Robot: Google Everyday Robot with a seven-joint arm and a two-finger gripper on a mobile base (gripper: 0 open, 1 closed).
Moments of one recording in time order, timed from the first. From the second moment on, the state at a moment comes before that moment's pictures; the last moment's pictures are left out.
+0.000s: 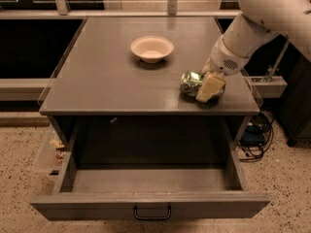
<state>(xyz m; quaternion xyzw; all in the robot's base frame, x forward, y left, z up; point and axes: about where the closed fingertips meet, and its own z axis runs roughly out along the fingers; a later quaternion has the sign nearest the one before) 0.604 -0.158 0.847 -0.61 0.77 0.06 0.18</state>
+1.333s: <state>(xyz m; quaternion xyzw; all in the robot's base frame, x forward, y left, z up) 0.434 -0.195 0.842 -0.48 0.82 0.17 0.27</state>
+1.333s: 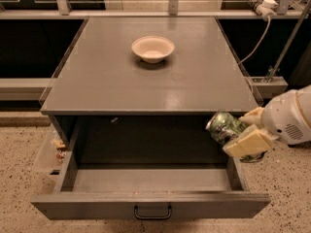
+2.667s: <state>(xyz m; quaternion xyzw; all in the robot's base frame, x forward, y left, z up) 0.434 -0.160 0.726 -0.44 0.82 0.29 0.23</state>
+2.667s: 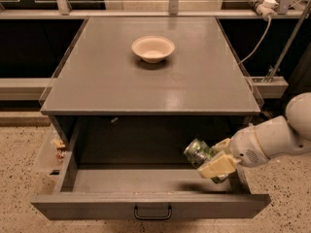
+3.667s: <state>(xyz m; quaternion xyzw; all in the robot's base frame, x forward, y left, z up) 0.444 -0.120 0.646 -0.44 0.82 0.31 0.20</state>
